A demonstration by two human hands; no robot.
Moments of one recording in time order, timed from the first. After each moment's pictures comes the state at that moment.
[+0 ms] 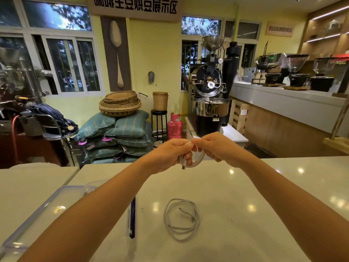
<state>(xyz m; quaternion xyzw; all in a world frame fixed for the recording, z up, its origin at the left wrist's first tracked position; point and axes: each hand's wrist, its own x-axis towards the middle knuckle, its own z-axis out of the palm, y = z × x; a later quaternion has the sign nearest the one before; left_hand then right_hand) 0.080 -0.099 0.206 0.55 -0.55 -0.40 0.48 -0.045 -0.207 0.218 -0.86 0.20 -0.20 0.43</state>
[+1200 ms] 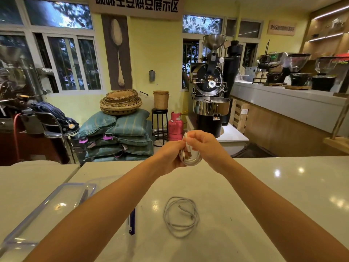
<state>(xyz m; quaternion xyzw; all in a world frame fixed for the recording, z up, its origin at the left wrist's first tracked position) 0.069 -0.112 0.196 0.58 -0.37 -0.42 0.59 -0.026 -0.185 0.202 -0.80 0.13 -0.31 0.49</state>
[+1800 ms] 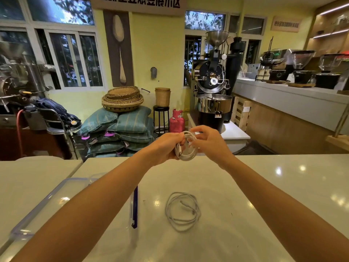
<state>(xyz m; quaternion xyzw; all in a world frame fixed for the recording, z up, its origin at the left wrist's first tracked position) 0.081 -0.102 0.207 0.64 -0.43 -0.37 0.52 -0.024 -0.192 0.195 -0.81 0.18 -0.36 0.42</state>
